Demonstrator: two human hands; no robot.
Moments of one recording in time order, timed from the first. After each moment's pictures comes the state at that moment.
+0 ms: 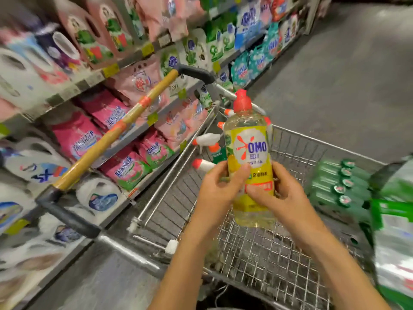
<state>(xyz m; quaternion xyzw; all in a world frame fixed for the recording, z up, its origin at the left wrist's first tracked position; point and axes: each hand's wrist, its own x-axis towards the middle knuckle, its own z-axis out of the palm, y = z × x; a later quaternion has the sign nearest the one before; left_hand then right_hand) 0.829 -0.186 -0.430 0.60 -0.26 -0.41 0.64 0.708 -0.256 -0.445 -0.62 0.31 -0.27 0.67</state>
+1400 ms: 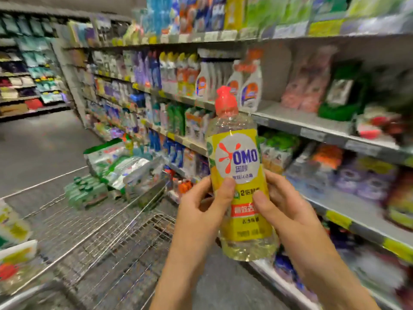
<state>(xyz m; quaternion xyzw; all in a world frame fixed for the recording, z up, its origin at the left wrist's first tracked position) 0.628 0.234 -0.310 0.13 -0.62 -0.69 0.35 0.540 0.342 -0.313 -0.37 0.53 -0.73 0.22</state>
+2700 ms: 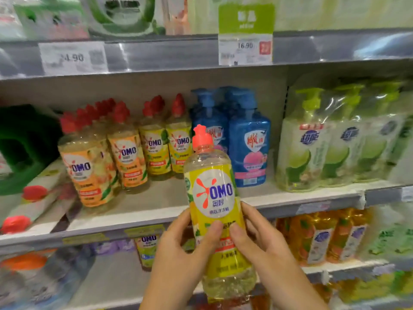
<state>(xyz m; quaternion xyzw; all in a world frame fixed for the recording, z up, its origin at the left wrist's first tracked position) 0.172 0.682 -0.305 -0.12 -0.71 -0.69 0.07 0.189 0.826 -0.317 -0.09 0.62 -0.78 -0.03</state>
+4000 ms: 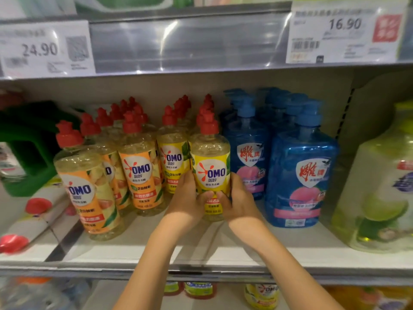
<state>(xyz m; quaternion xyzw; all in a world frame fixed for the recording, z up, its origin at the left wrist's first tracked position) -0.043 0.664 -0.300 -0.07 -0.87 -0.47 0.12 -0.033 0.787 -0.305 -0.09 0.87 -0.48 -0.10</state>
